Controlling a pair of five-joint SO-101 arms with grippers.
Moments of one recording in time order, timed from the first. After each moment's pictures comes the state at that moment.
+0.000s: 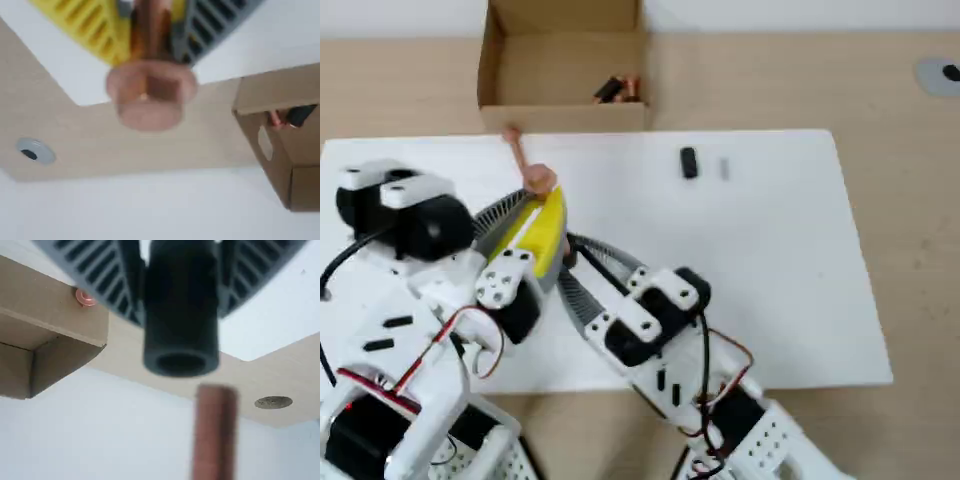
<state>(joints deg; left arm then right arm) 25.4 -78.2 37.4 53.8 3.0 -49.7 -98.9 97.2 4.7 -9.8</state>
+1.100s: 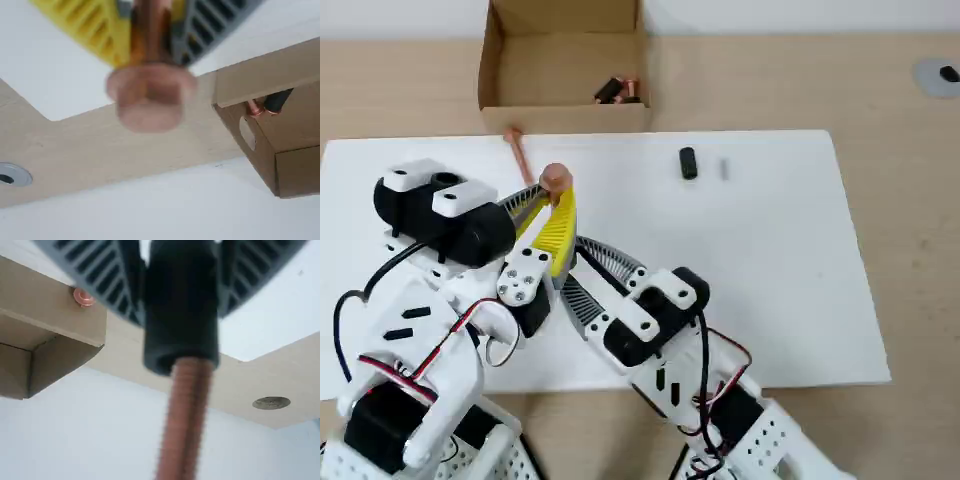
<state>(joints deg) 26.1 -78.2 42.0 49.8 -5.0 -49.9 -98.9 97.2 4.7 -9.8</state>
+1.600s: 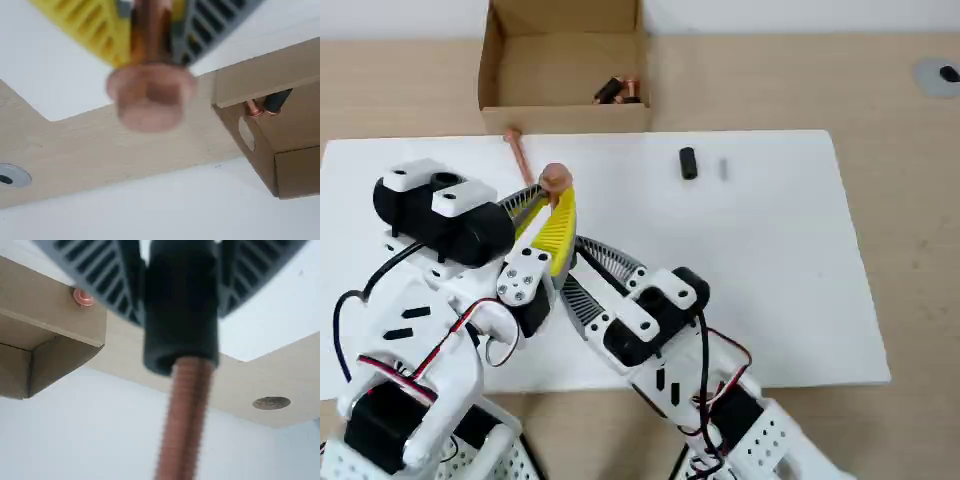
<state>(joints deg) 26.1 -78.2 42.6 49.5 -5.1 -49.9 -98.9 97.2 4.7 -9.8</state>
